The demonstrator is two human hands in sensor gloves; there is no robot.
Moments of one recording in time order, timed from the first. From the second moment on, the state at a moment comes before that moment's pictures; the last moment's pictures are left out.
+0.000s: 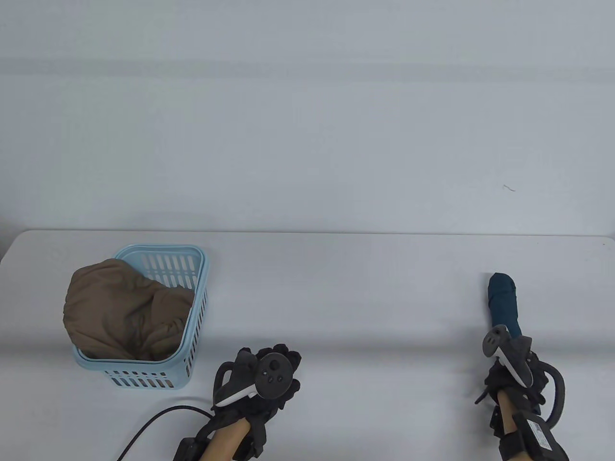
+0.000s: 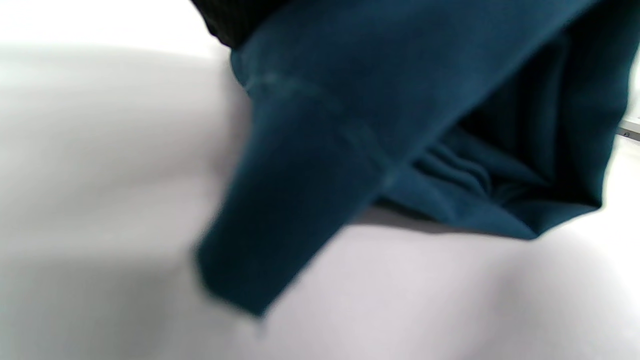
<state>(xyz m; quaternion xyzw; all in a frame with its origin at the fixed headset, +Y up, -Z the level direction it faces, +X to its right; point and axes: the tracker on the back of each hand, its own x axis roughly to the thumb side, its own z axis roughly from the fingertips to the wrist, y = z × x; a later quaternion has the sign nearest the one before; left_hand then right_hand) -0.110 -0.720 -0.348 -0.09 -0.23 0.12 0.96 0.365 -0.771 -0.404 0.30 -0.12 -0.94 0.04</state>
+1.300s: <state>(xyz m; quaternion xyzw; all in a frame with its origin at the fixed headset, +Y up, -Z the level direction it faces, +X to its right) -0.103 -0.723 -0.343 -0.07 -0.24 0.06 0.97 0.149 -0.708 -0.308 -0.13 0.04 -0.98 -0.11</state>
